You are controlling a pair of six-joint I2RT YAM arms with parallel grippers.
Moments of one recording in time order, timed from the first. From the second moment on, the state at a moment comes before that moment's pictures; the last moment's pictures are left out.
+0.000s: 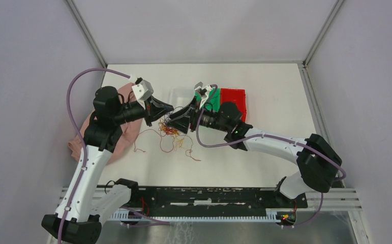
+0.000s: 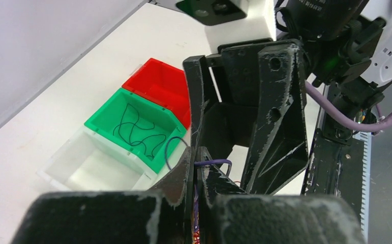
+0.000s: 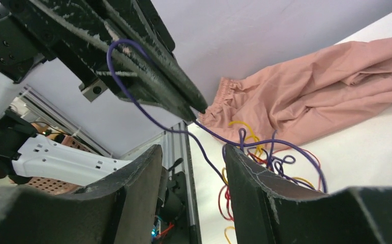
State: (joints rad) left arm -0.23 0.91 1.07 -0.35 0.90 0.15; right arm 0.91 1.49 0.93 0.73 -0.42 0.59
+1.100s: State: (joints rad) left arm -0.24 0.99 1.32 -0.32 1.00 0.02; right arm 0.95 1.85 0.92 0.99 -0.36 0.72
